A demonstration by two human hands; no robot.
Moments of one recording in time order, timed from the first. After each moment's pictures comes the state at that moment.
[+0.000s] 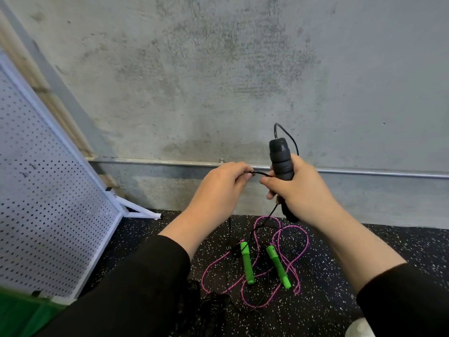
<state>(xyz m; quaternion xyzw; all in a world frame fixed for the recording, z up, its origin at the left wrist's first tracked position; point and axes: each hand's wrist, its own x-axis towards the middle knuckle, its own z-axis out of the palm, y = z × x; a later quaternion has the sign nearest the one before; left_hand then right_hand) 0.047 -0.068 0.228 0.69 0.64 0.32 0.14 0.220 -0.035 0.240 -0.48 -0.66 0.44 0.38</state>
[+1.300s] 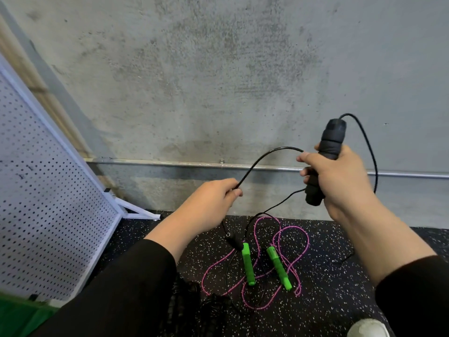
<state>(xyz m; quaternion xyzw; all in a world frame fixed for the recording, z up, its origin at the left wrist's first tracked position) 0.023 -0.071 0.216 0.68 0.67 0.19 0.24 0.245 -0.013 0.251 -0.50 -0.46 0.49 0.54</state>
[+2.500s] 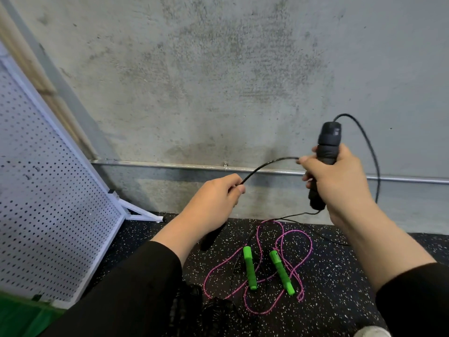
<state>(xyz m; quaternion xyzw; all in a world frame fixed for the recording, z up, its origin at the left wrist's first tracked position) 0.024 -0.068 0.218 0.65 0.67 0.27 0.23 0.238 -0.012 0.250 -0.51 -0.52 0.44 0.53</state>
